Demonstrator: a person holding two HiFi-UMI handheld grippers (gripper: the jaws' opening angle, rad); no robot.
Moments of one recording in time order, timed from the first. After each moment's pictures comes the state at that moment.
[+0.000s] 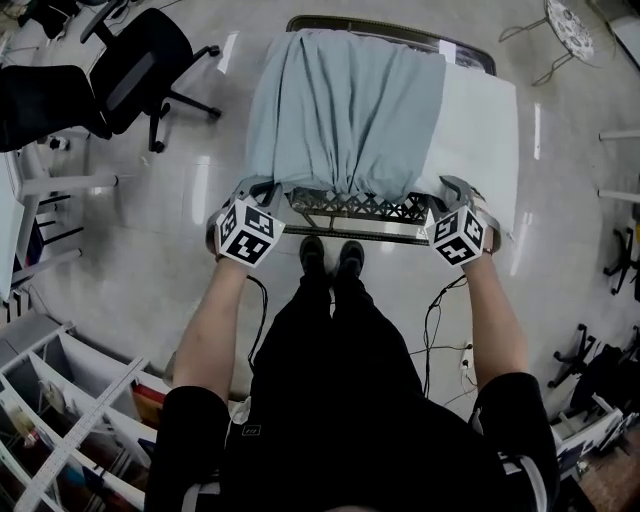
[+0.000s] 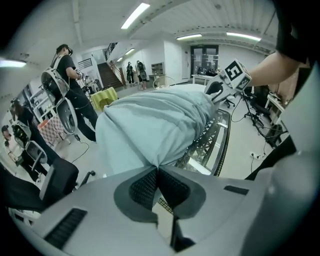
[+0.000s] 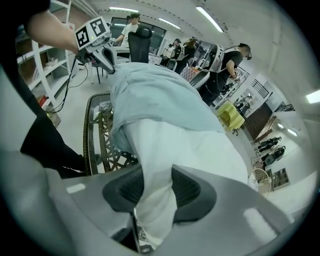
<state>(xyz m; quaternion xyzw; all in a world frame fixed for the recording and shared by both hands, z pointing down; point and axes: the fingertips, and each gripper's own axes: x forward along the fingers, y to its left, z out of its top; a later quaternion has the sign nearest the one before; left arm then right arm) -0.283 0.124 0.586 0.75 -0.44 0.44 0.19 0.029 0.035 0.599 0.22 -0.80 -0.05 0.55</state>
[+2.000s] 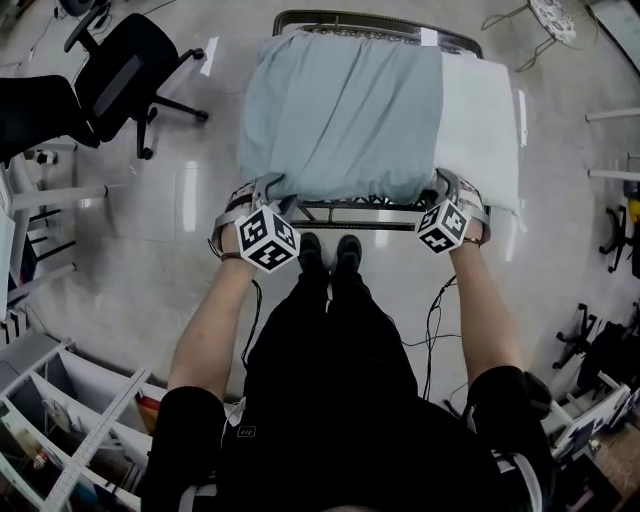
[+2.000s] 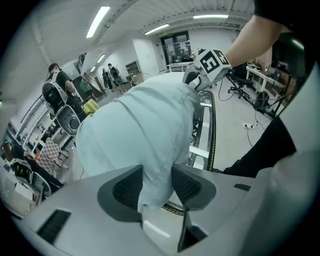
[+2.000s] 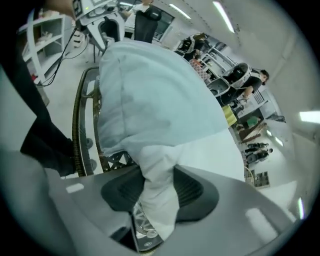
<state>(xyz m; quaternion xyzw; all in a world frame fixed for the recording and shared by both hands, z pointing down) -0.254 0.140 0.607 0.77 -0.36 0.52 0.08 0.047 0.048 0.642 0.26 -0.74 -0.11 0.61</state>
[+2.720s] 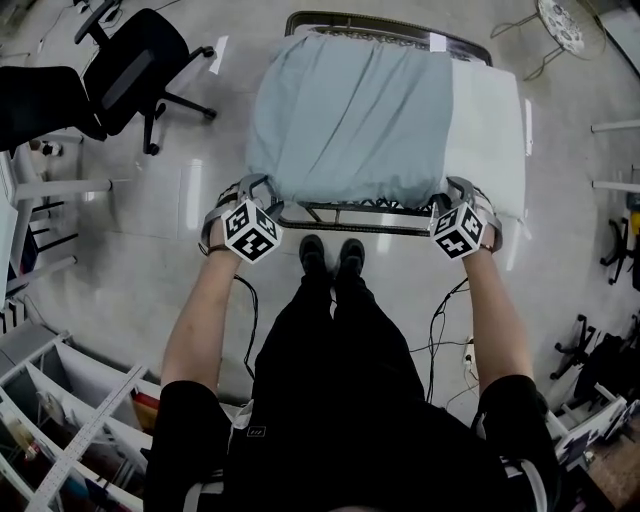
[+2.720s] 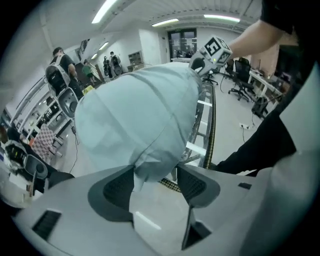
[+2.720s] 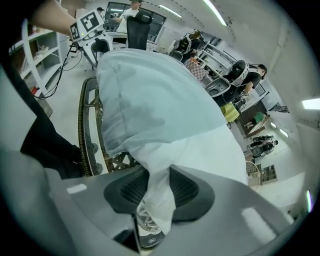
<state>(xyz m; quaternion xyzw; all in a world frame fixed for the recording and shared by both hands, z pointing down) -0.303 0.162 0.644 0.76 -0.35 0.53 0.14 0.053 0.049 0.627 0.26 -0.76 -0.06 0.60</state>
